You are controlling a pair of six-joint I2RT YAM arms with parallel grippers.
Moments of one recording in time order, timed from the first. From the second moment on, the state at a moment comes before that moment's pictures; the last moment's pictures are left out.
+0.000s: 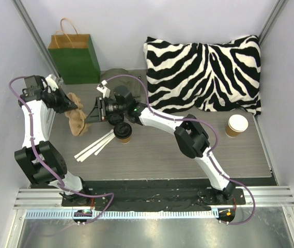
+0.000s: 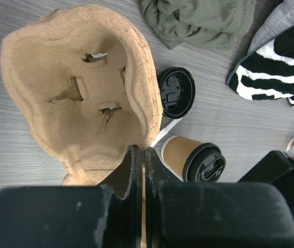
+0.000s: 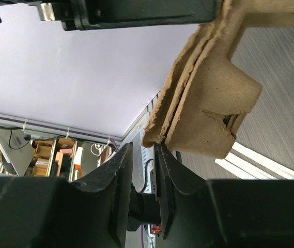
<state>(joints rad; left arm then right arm) 0.37 1.54 1.45 -0.86 0.52 -0.21 0.90 2.33 1.96 0.25 -0.71 0.94</state>
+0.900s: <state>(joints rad) 0.38 1.54 1.45 -0.86 0.53 -0.21 0.89 2.33 1.98 0.16 -0.66 0.88</state>
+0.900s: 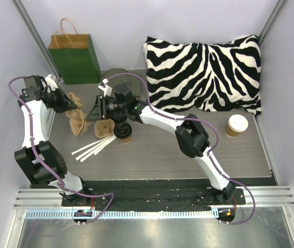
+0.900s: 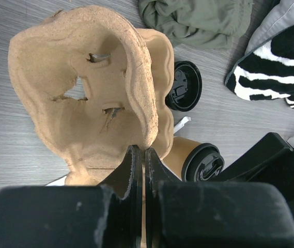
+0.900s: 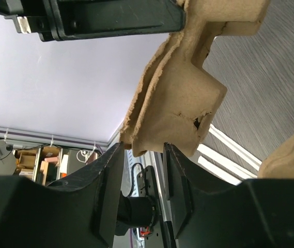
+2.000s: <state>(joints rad) 0.19 2.08 1.74 -0.86 -0.02 0.07 0.71 2.16 1.95 -0.06 -0.62 0.64</state>
